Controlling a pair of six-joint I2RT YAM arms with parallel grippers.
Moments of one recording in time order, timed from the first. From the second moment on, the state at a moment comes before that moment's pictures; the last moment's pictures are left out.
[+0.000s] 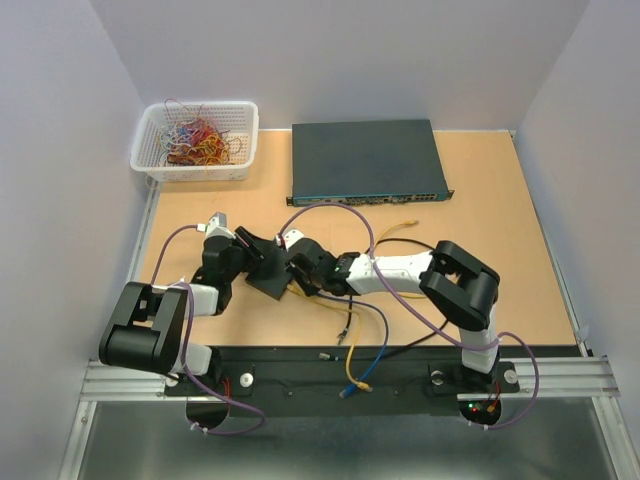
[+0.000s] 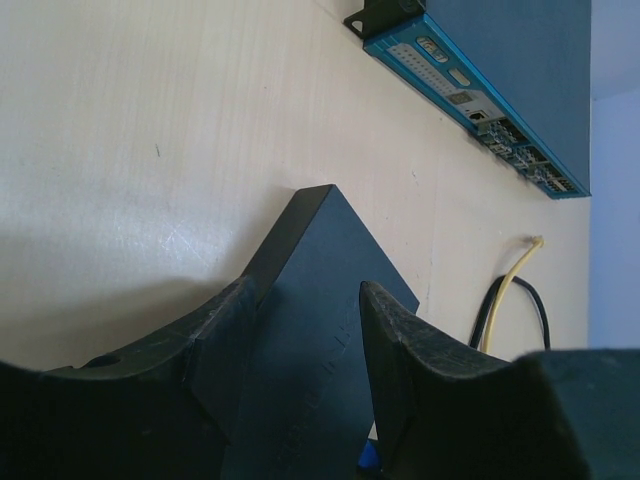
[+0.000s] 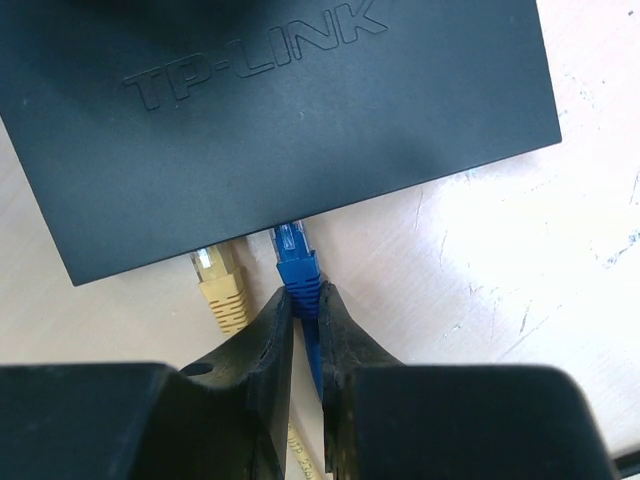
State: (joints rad) left arm -0.19 1.39 0.26 0.70 0.17 -0.86; right arm 1.06 1.94 1.21 -0.10 0.21 0.26
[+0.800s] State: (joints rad) left arm -0.27 1.37 0.19 0.82 -0.04 -0.89; right arm 1.01 2.06 1.44 -0.33 0.07 0.13
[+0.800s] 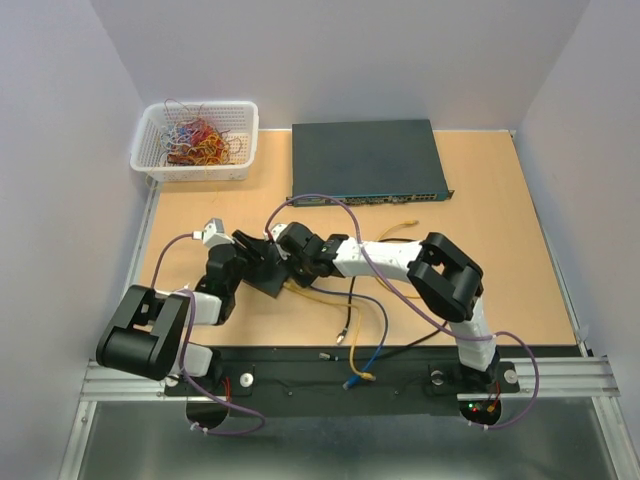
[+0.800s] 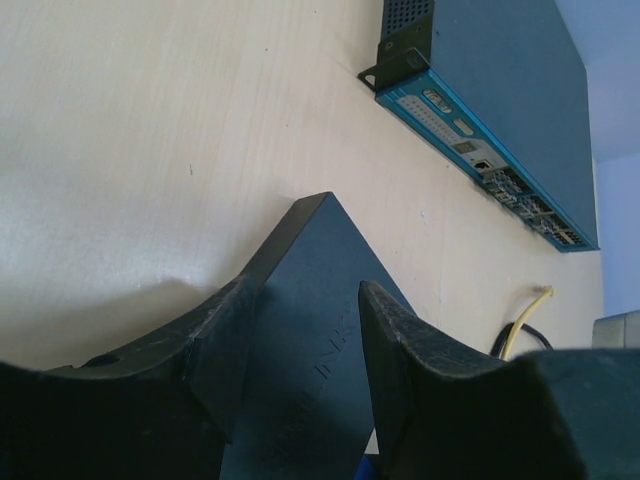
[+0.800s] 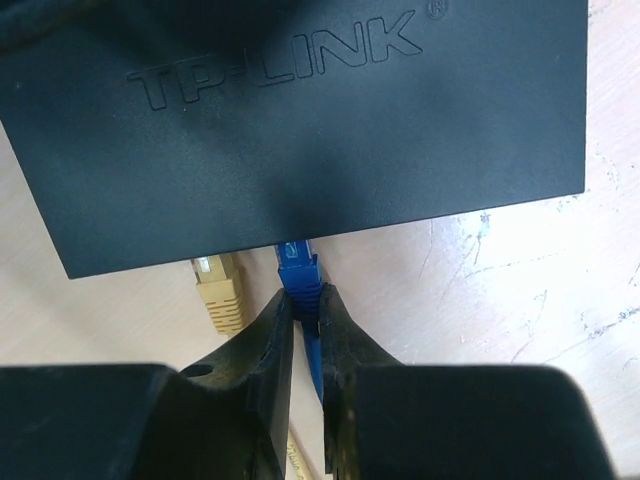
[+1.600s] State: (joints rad) left arm -0.28 1.34 0.30 0.57 0.23 -0.88; right arm 0.96 1.97 1.26 -0.01 0.08 0.20
